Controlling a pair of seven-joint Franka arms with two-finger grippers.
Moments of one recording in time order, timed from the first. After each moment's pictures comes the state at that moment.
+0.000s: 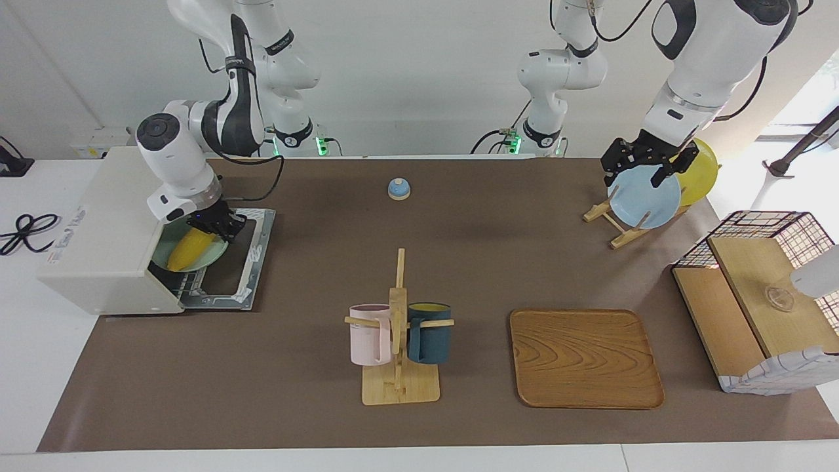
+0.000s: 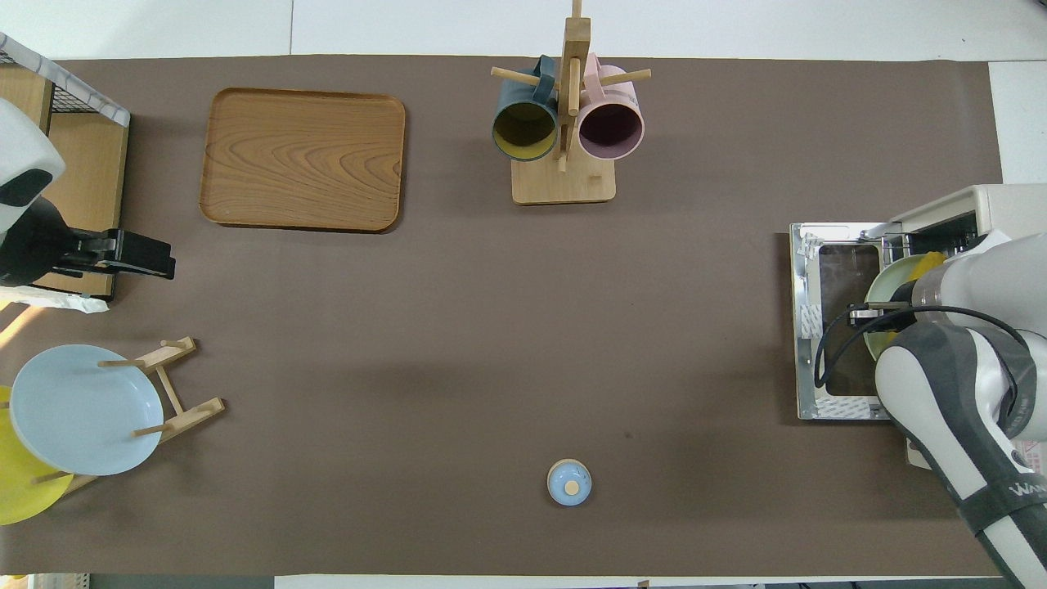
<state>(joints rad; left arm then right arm) -0.09 -0.06 -0.04 -1.69 -0.02 1.62 -0.02 -0.15 -0.05 0.04 -2.28 -0.07 2.17 0.00</state>
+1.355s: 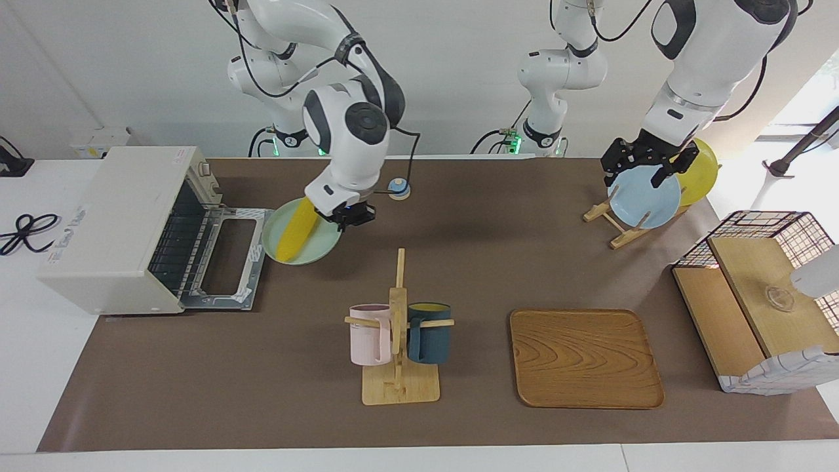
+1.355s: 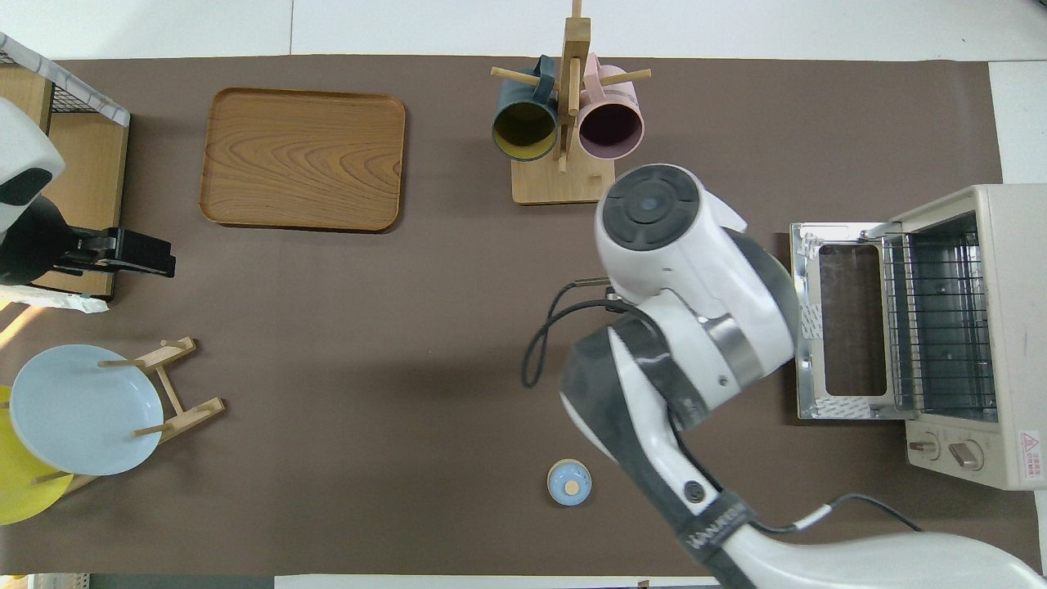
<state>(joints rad) -0.09 -0.06 -0.04 -1.69 -0.02 1.63 -0.02 0.48 0.30 0.06 -1.65 -0.18 1.69 0.67</state>
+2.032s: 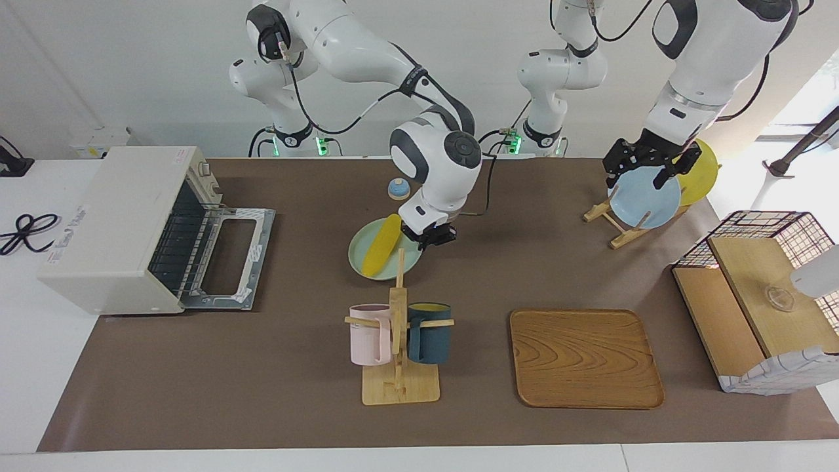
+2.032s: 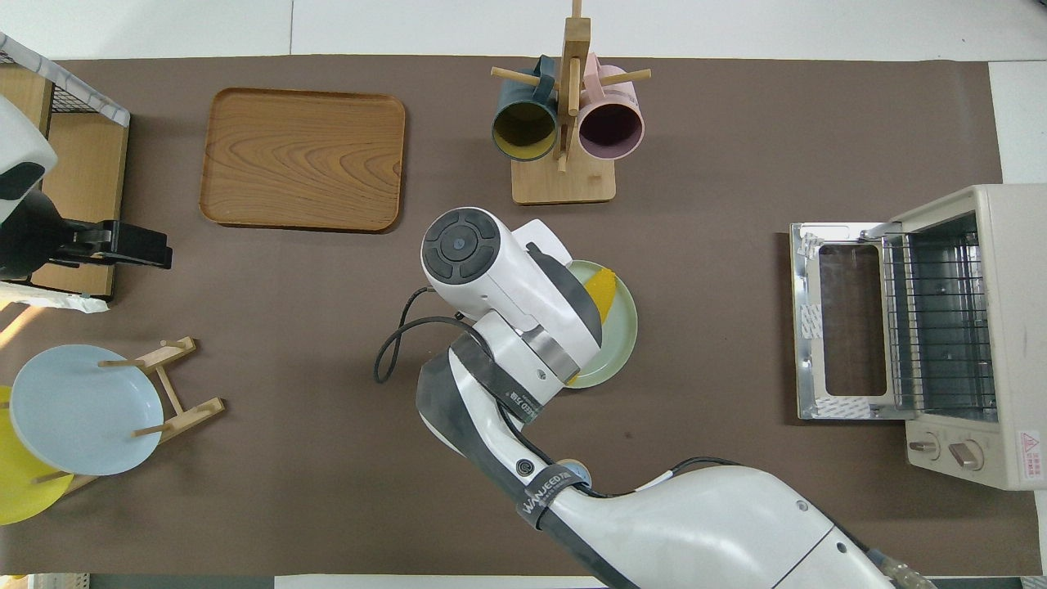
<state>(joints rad) -0.09 -0.06 -0.04 -1.69 -0.02 1.66 -0.02 0.62 0.54 0.07 -1.52 -0.07 1.92 0.87</state>
